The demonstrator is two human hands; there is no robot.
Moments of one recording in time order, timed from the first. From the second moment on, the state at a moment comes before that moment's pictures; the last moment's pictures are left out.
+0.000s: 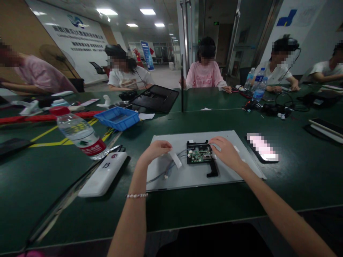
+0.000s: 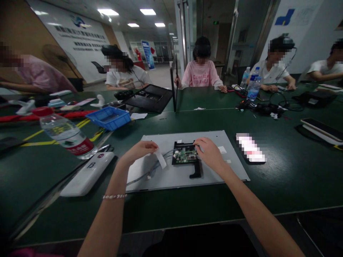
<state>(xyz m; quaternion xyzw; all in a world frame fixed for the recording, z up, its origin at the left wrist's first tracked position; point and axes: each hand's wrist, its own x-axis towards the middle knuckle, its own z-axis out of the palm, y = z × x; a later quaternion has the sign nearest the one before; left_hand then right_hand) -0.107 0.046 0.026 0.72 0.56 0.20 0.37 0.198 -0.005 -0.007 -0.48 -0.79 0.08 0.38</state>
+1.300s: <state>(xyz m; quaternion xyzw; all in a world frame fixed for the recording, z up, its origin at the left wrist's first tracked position) -0.097 0.046 0.014 0.82 0.51 0.01 0.27 0.097 -0.038 -0.003 -0.24 -0.96 -0.05 0.12</state>
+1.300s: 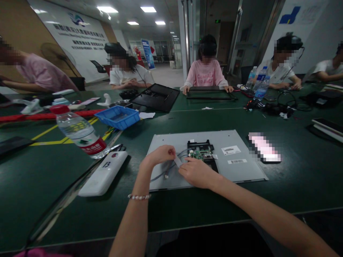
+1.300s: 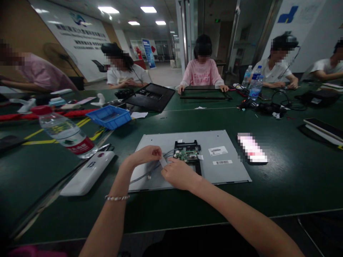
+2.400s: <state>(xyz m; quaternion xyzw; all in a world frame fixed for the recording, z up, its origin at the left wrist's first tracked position) -0.099 0.052 0.013 0.81 0.54 0.09 0.21 0.097 -0.047 -0.002 -0.27 -0.95 0.02 0.17</state>
